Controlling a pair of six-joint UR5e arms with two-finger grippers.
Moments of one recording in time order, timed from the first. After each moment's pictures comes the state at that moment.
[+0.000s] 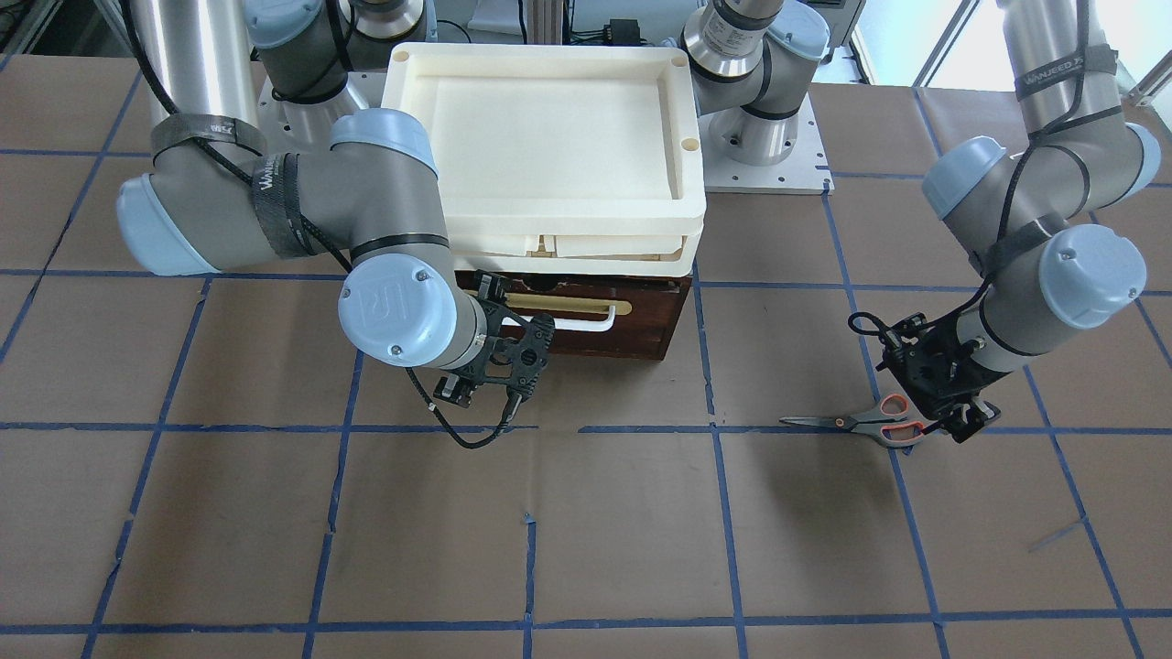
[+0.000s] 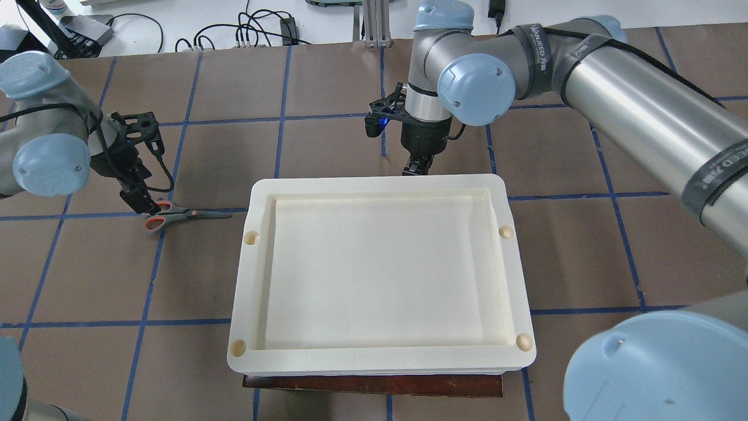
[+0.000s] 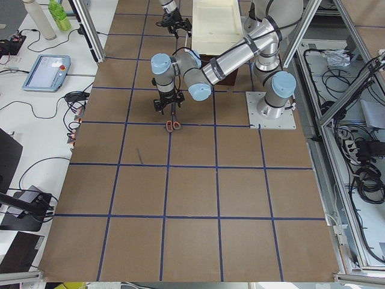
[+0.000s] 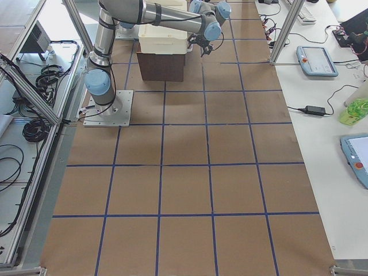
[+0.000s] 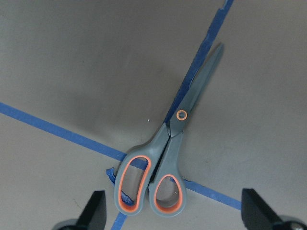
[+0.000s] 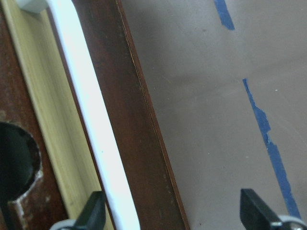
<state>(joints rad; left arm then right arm) -1.19 -1.88 -1.83 -1.07 1.60 1.50 1.81 -1.10 1.46 -1.55 -1.35 -1.02</state>
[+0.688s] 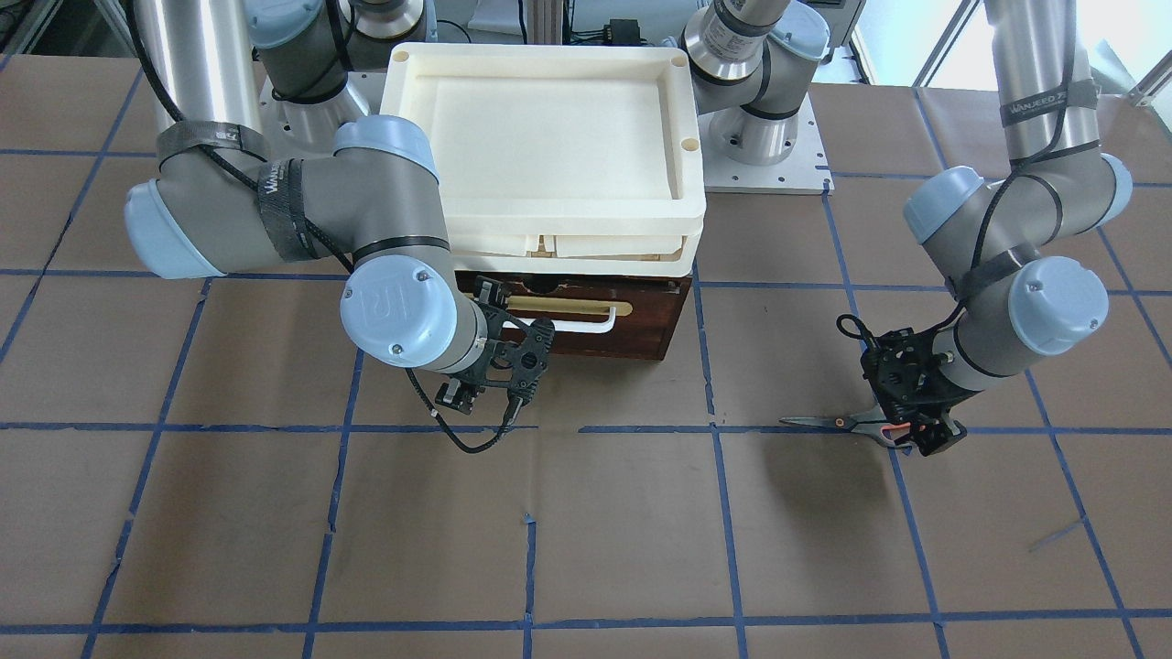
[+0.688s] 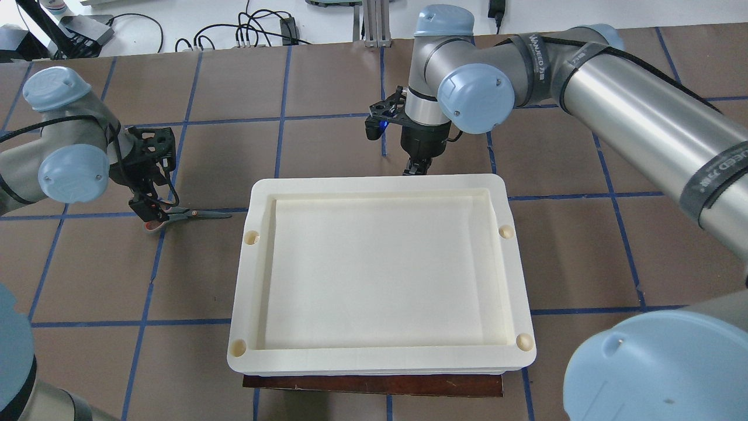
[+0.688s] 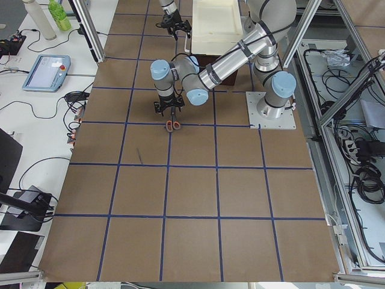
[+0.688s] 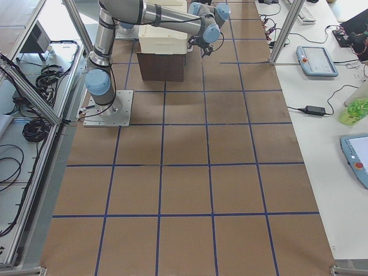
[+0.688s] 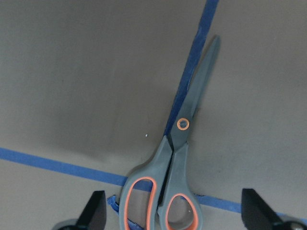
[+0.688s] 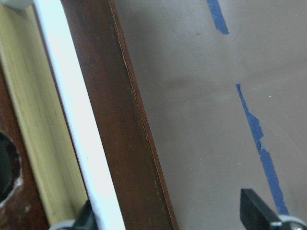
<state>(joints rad) -1.21 -1.93 -1.86 -1.02 1.60 1.69 1.81 -1.10 1.48 -1.61 -1.35 -1.03</state>
